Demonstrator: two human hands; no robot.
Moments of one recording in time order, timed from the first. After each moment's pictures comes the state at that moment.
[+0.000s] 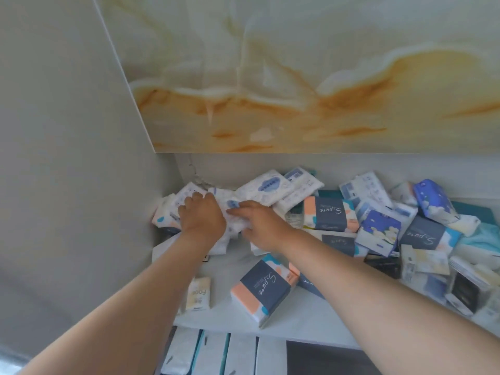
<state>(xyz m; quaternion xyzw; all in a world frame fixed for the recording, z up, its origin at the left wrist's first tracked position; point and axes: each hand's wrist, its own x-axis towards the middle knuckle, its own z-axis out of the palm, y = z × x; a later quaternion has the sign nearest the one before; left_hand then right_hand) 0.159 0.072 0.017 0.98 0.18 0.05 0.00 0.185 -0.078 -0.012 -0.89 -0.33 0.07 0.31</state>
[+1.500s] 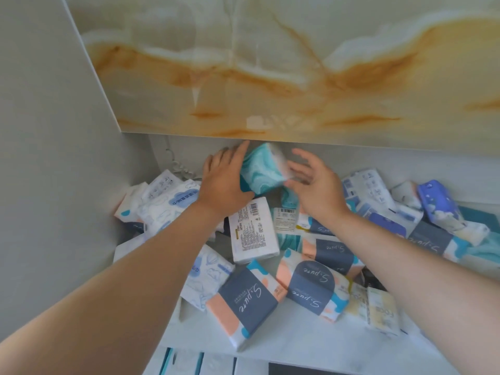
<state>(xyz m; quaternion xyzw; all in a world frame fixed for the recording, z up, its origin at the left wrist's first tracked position) 0.243 0.038 -0.006 0.96 -0.08 0.20 0.18 0.255 -0.173 -0.009 -0.80 -0.14 -0.09 0.58</state>
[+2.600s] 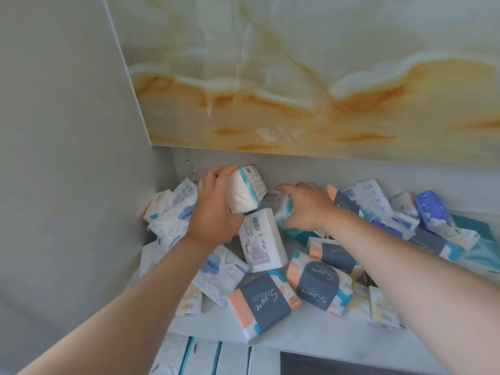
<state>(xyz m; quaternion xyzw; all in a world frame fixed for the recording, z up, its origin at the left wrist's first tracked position) 0.160 0.066 0.007 0.89 -0.08 0.30 0.34 0.235 -0.147 0.021 -0.98 -0.20 0.02 0.06</state>
